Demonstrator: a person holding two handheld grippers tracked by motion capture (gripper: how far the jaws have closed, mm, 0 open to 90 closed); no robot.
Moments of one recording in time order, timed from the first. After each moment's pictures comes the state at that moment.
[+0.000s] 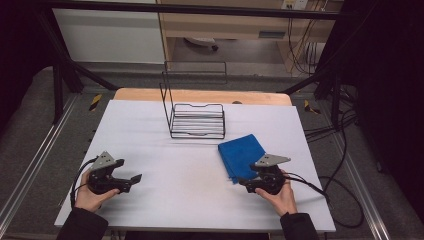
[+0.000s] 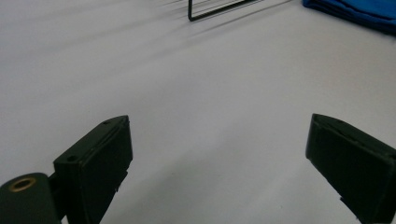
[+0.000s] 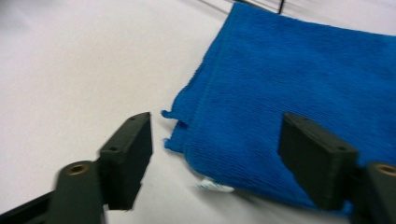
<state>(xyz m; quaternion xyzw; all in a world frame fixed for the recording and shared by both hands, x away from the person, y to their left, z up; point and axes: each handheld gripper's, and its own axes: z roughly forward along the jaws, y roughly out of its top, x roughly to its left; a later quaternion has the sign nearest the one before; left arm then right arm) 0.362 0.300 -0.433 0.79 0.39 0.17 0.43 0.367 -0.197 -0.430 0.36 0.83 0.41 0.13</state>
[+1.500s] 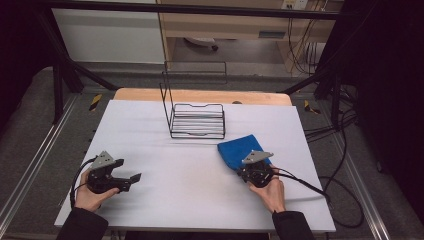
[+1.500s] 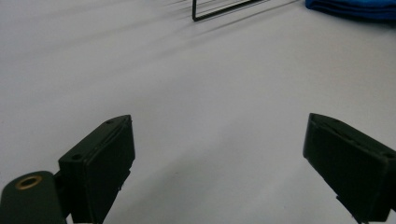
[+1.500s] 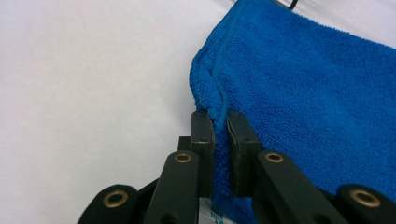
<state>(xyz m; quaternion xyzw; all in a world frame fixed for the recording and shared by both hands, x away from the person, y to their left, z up) 0.363 0.302 -0.433 0.79 0.40 0.17 0.43 0.384 -0.171 -0.434 0.34 0.86 0.35 0.16</state>
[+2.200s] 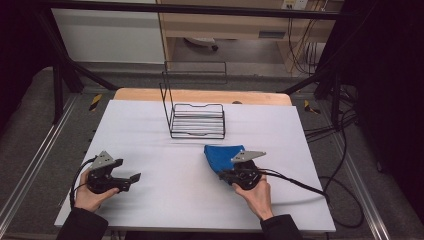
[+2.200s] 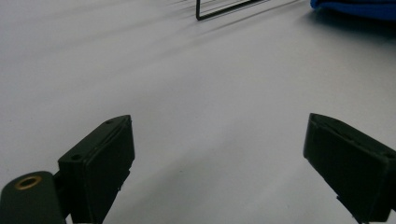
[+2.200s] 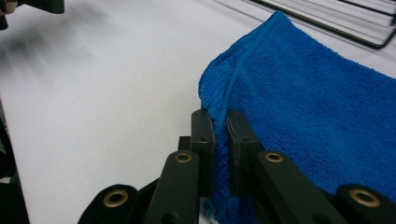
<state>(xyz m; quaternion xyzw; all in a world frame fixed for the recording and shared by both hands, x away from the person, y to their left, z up) 0.363 0.302 -0.432 0.79 0.40 0.18 0.42 0.369 -0.131 -0.414 0.36 0.83 0.43 0.07</state>
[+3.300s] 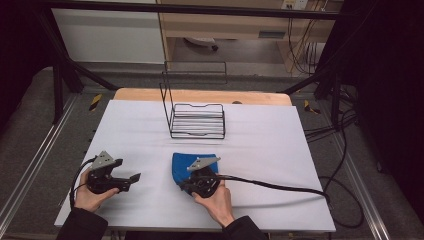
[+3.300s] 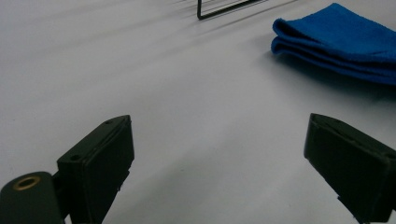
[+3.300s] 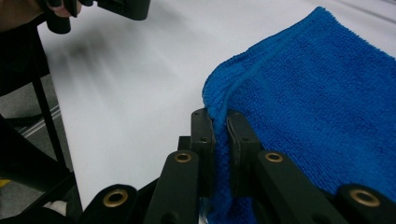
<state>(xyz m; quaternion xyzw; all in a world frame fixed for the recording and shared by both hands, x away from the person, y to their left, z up) 0.362 0.302 -0.432 0.79 0.40 0.18 0.42 0.356 -0.022 -0.425 0.31 0.85 0.43 0.02</state>
